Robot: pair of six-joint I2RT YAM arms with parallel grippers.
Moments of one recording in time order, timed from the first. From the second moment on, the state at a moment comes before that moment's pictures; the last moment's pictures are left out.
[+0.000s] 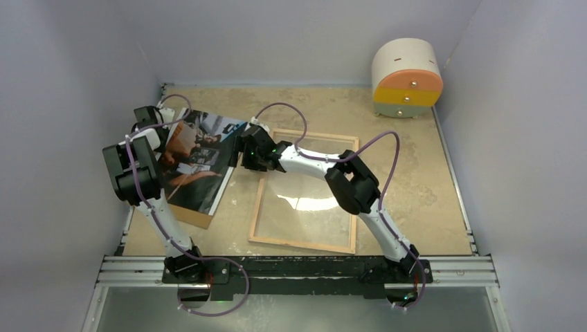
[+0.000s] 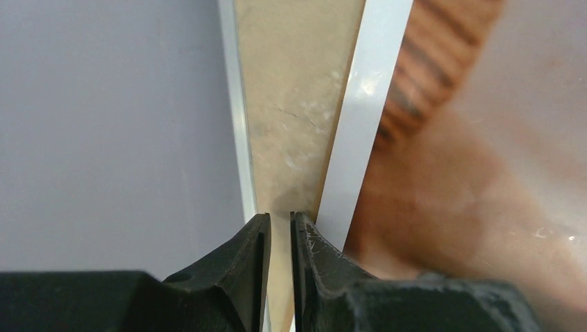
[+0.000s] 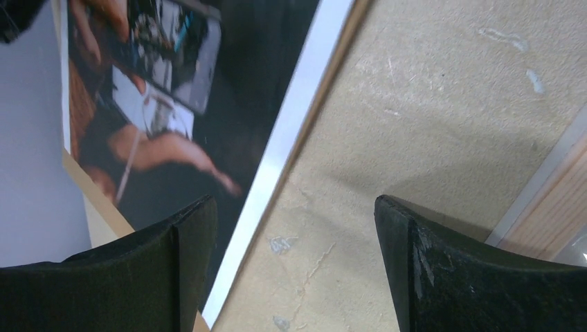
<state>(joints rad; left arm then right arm) 0.38 2.06 1.35 -0.18 -0.12 0.59 0.90 2.35 1.84 -0.23 0.01 0.89</state>
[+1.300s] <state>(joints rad) 0.34 1.89 1.15 -0.22 0.02 0.64 0.73 2.41 1.86 -0.09 -0.04 1.05</state>
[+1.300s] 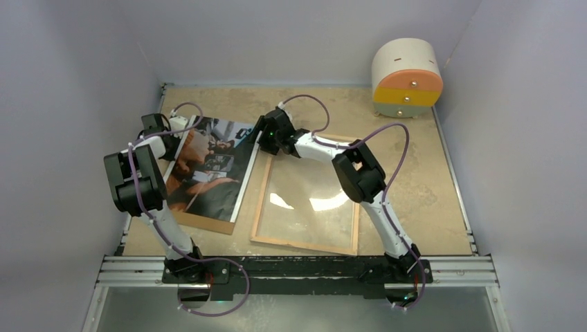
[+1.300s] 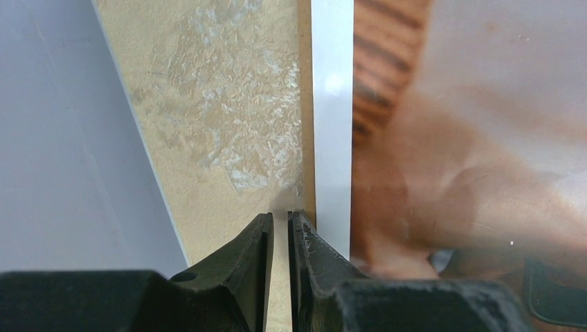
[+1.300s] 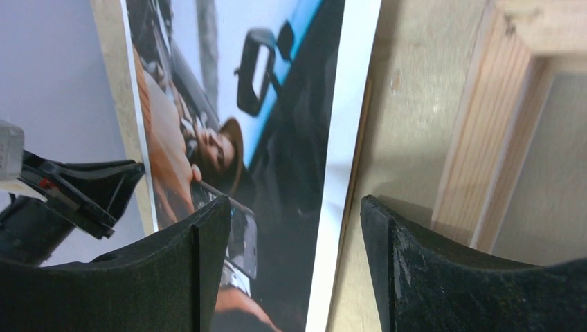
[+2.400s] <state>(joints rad) 0.34 1.84 1.06 -0.16 0.04 0.66 0.84 2.42 2.08 -0.40 0.08 0.86</state>
